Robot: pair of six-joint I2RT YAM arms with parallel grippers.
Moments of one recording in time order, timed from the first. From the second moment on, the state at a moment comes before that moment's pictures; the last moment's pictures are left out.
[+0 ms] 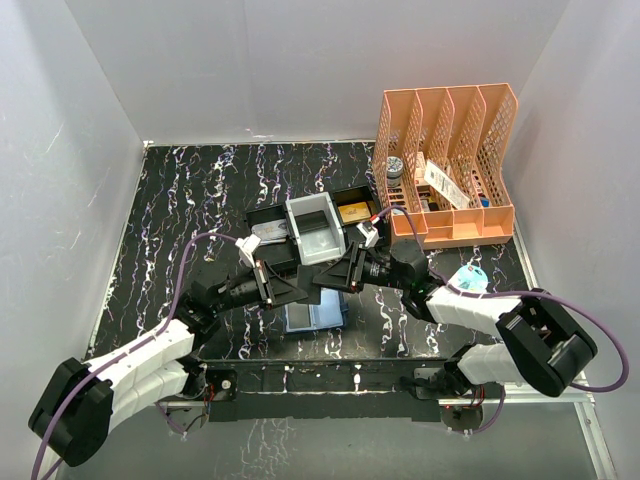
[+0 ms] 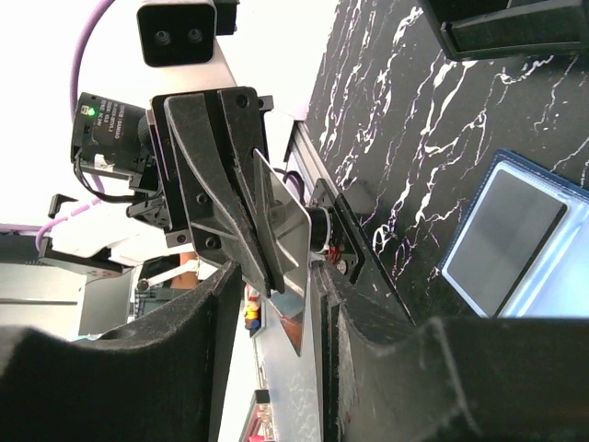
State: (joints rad) left arm -0.59 0.90 0.24 0.47 0.61 -1.15; right arm 0.65 1.30 0.43 0.75 -0.63 1.18
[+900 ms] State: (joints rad) left arm -0.58 0.90 0.21 0.59 0.61 -1.22; right arm 0.65 1.40 0.39 1.01 -0.71 1.31
